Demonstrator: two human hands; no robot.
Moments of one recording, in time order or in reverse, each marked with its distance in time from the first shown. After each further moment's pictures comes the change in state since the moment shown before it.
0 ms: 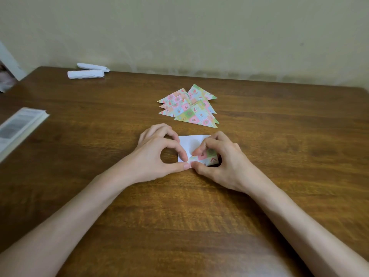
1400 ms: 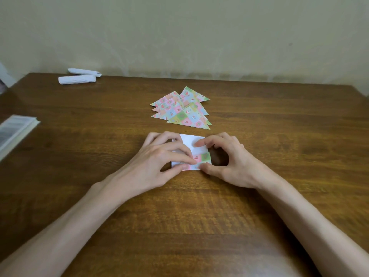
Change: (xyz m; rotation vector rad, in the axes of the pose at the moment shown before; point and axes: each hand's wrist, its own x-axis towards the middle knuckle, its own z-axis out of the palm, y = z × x) left_hand 0.003 0.001 0.015 0.206 0.059 0.389; right_hand -0.004 0.024 -0.020 -0.007 -0.003 0.003
